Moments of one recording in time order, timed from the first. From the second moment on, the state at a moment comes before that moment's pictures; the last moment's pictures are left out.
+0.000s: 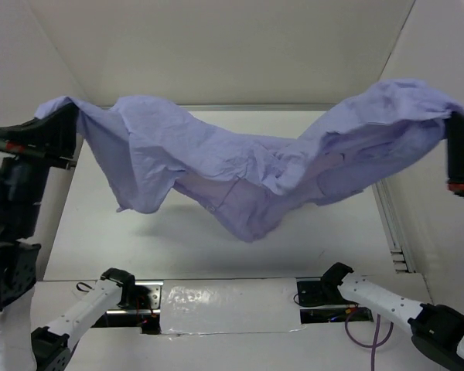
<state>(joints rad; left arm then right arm) -0.28 0.78 1.62 -0.37 -0.05 -0.32 0.67 0.72 1.82 -0.40 0.25 0.24</state>
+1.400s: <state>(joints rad) -0.06 1.39 1.09 -0.42 0.31 -0.52 0.22 1.68 1.52 -0.39 -0.03 0.44</state>
